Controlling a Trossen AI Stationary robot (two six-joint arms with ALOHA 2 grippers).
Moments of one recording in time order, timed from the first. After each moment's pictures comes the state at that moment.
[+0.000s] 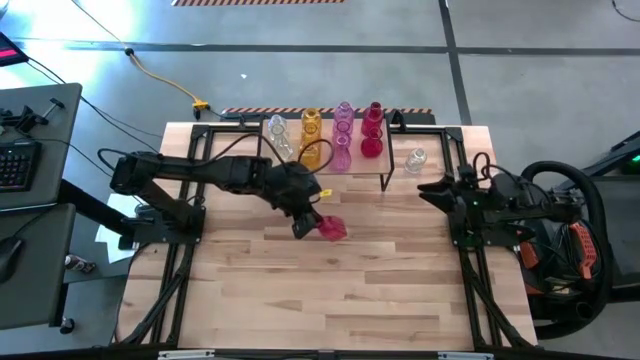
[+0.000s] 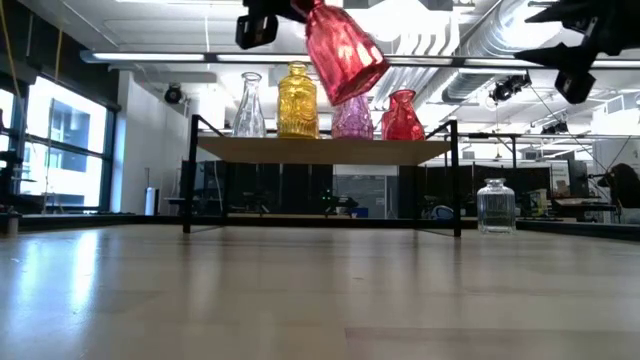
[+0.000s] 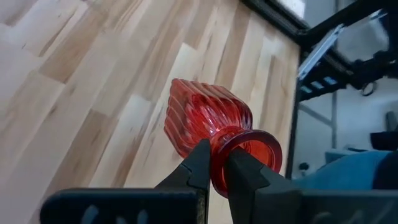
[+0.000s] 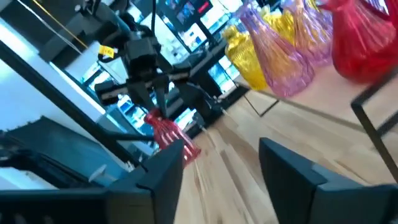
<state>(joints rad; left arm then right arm) -0.03 1.55 1.45 -0.69 0.14 -0.55 0.09 0.05 0.35 -0.32 0.23 0.70</state>
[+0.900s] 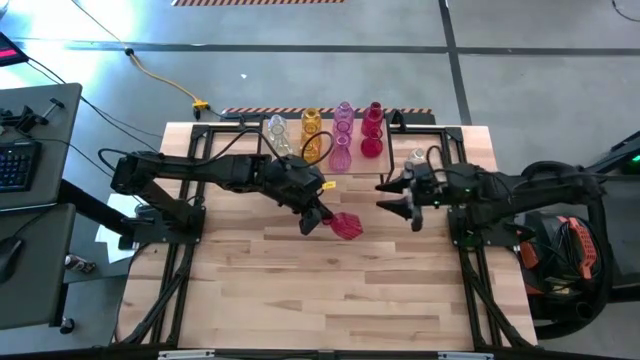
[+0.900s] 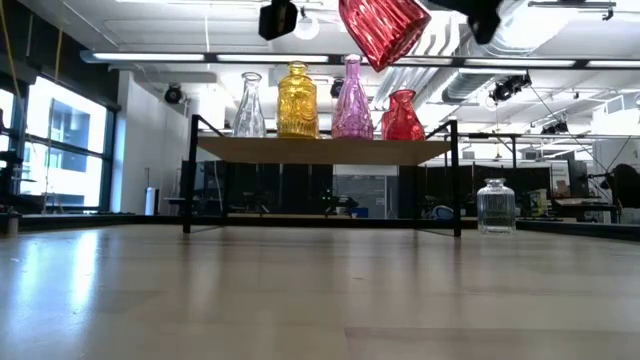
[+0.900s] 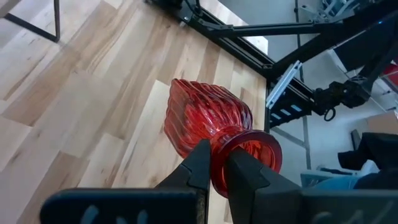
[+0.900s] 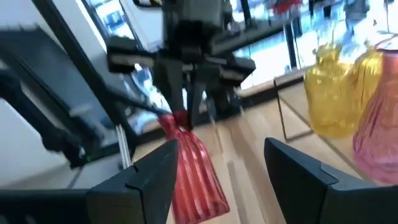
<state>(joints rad) -0.02 1.56 1.45 -0.52 0.18 -0.57 0.08 0.82 0.69 0.02 0.06 0.36</state>
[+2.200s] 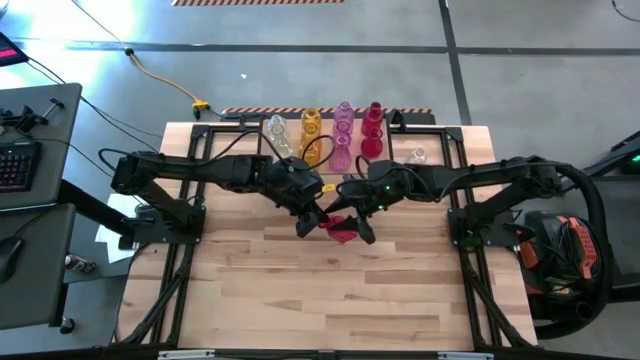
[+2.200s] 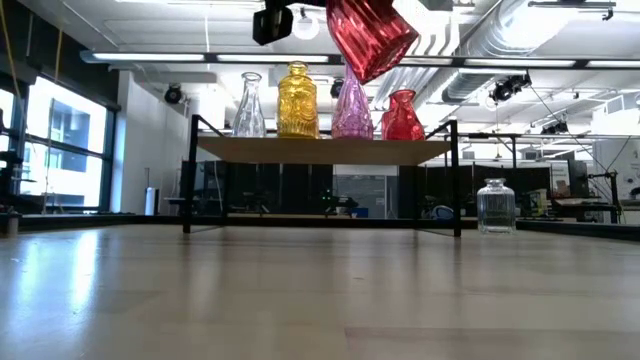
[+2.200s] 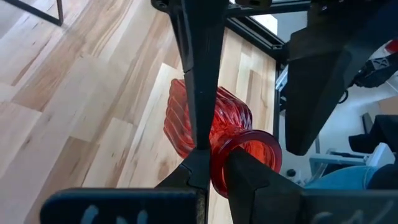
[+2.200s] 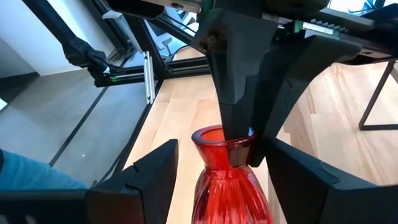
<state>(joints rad) -0.01 1.56 1.45 -0.58 0.19 -0.52 0.05 1.43 1.16 -0.15 -0.29 0.17</state>
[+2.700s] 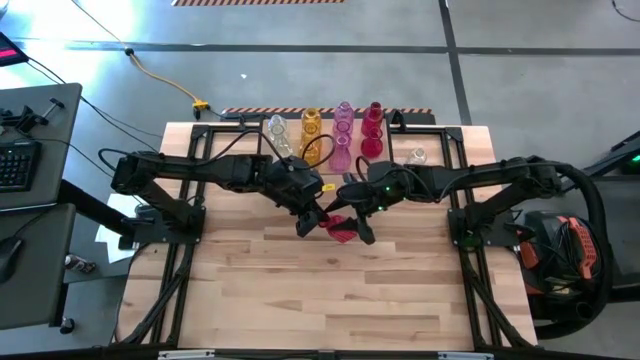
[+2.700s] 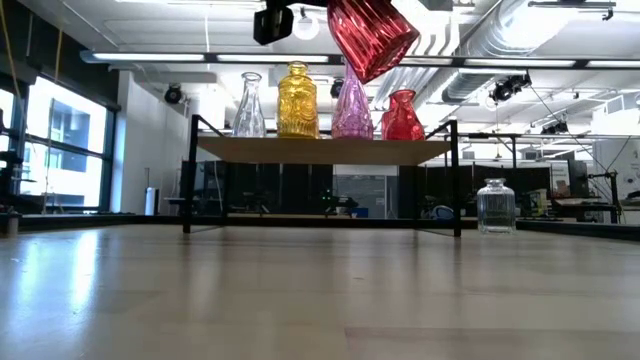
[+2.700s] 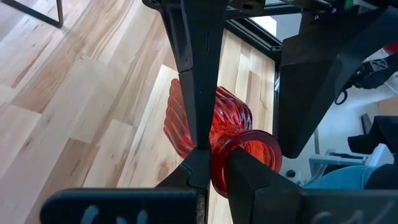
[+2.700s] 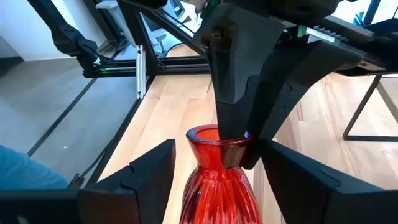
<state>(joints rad) -0.01 1.56 1.45 -0.58 0.19 -0.52 0.05 1.43 1.16 -0.15 -0.25 0.09</state>
